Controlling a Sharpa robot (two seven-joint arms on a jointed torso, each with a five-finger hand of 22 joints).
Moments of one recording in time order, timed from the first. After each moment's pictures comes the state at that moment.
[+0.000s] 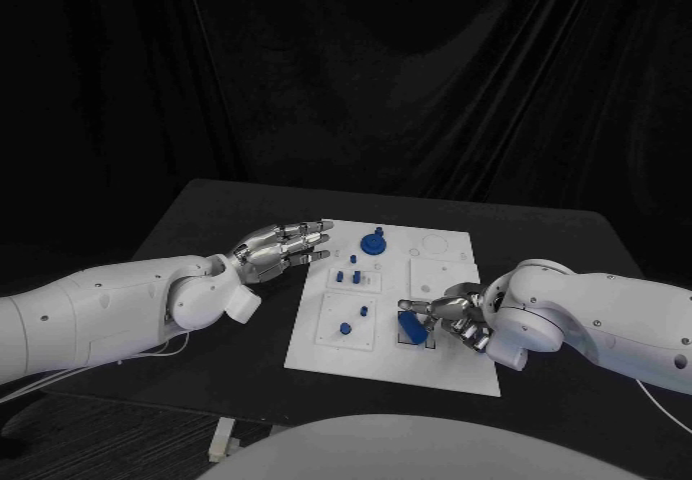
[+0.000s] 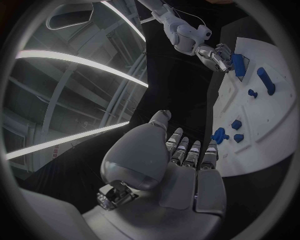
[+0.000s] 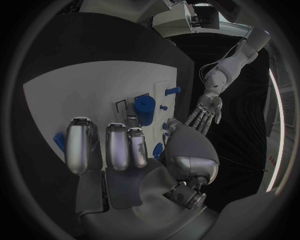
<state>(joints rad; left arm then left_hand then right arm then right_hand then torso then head) 1.06 -0.91 -0.21 1.36 -0.04 0.29 0.47 1.44 0.24 -0.11 0.13 0.61 0.36 0.11 0.06 0.04 0.05 0.08 0.18 0.03 0.03 0.15 0.06 0.02 0.16 0.02 0.26 0.01 0.05 1.13 -0.76 -0.21 1.56 -0.65 0.00 -0.61 0.67 -0.02 -0.01 0.29 0.06 0.84 0.09 0.32 0.42 1.47 0.00 1.56 1.31 1.47 -0.07 1.46 1.29 0.03 1.47 0.04 1.38 1.31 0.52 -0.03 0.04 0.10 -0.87</state>
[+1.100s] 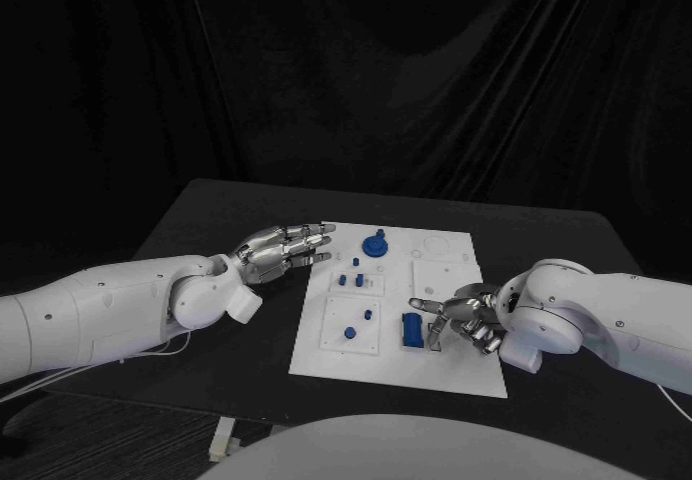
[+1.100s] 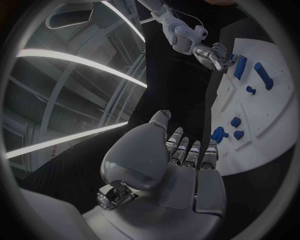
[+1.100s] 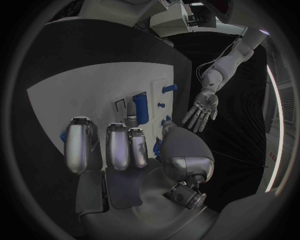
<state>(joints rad) 1.06 -0.90 -0.21 1.36 -0.04 0.30 0.46 1.44 0.24 -0.11 0.13 0.61 0.37 0.12 0.06 0.04 0.05 0.09 0.18 0.03 0.03 0.15 0.06 0.01 0.16 0.02 0.26 0.01 0.05 1.15 -0.81 -0.21 1.60 -0.62 0.02 -0.60 0.71 0.11 -0.17 0.29 0.08 0.90 0.07 0.40 0.45 1.47 -0.01 1.56 1.31 1.47 -0.08 1.46 1.29 0.03 1.47 0.04 1.37 1.31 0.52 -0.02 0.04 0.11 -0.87</state>
